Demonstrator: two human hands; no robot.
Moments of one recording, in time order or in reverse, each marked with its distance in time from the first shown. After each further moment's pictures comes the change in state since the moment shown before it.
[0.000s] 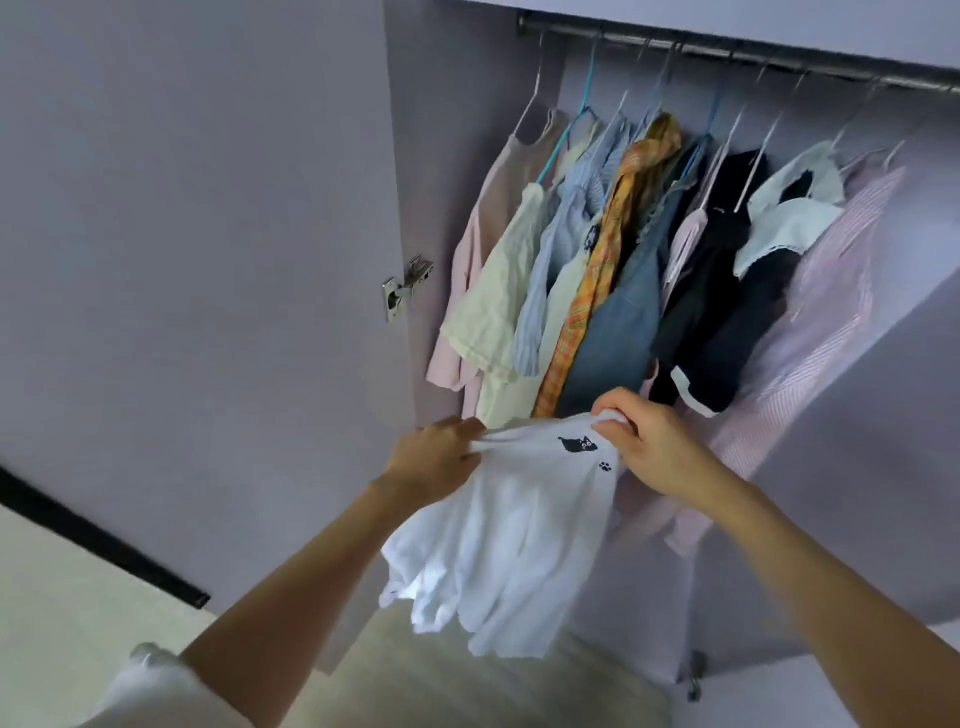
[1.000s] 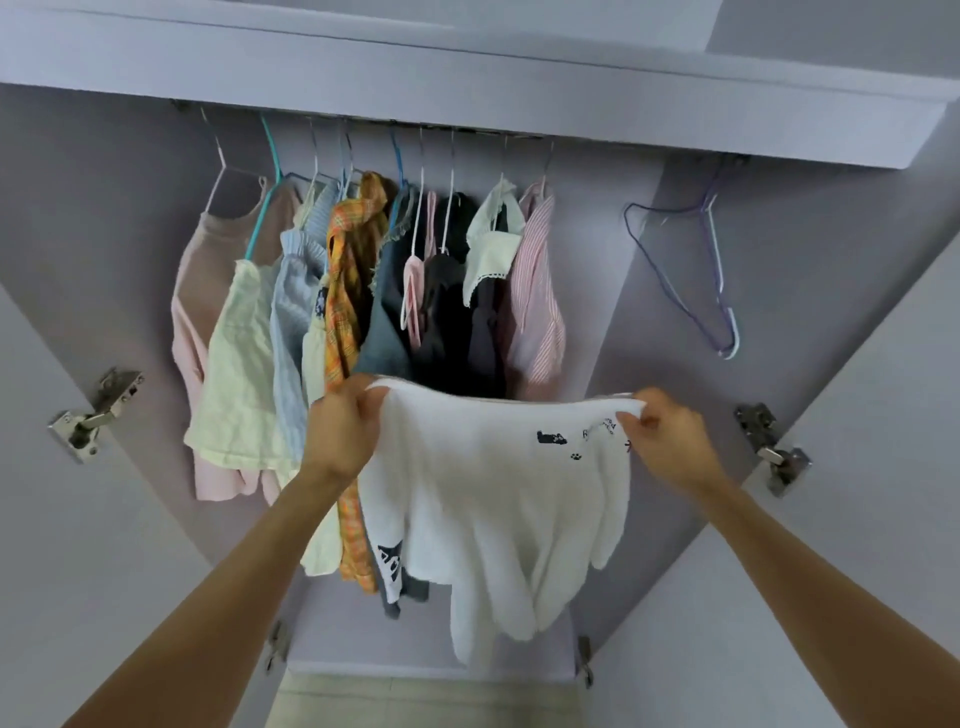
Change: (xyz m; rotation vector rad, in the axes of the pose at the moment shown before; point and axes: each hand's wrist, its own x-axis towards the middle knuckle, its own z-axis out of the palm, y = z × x) left_hand 0.101 0.150 -0.019 -0.430 0.305 0.184; right_hand -0.113 0.122 -0.141 -0.281 0.581 0.668
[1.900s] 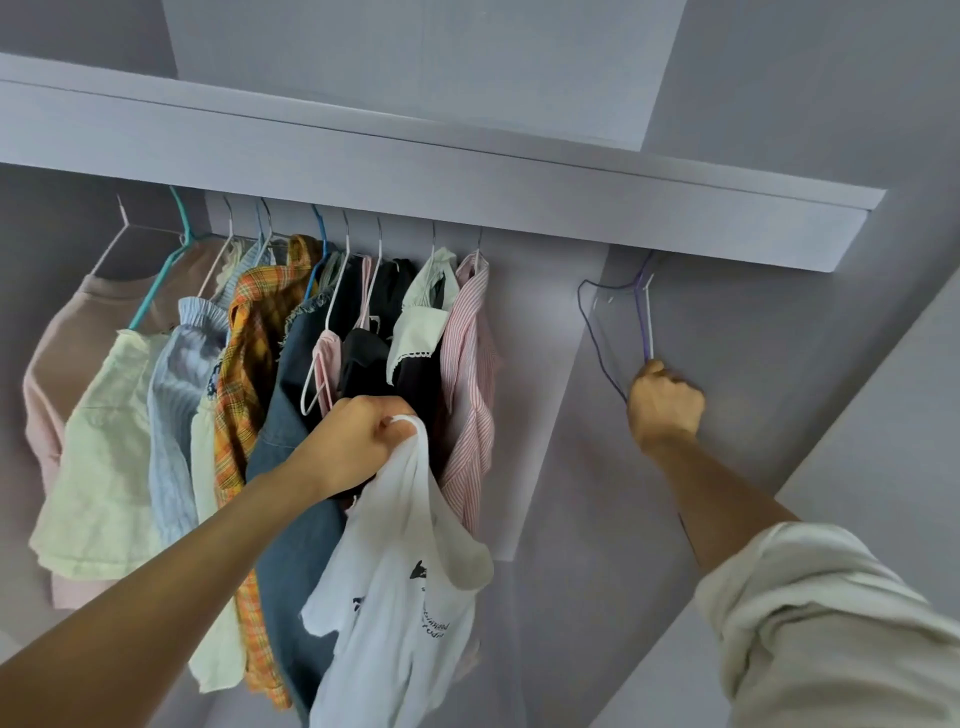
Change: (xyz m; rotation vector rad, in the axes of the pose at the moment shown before) left_hand 0.082 0.089 0.055 -0.038 -0.345 0.267; right_hand 0.168 0.035 -0.053 -0.714 0.252 0.084
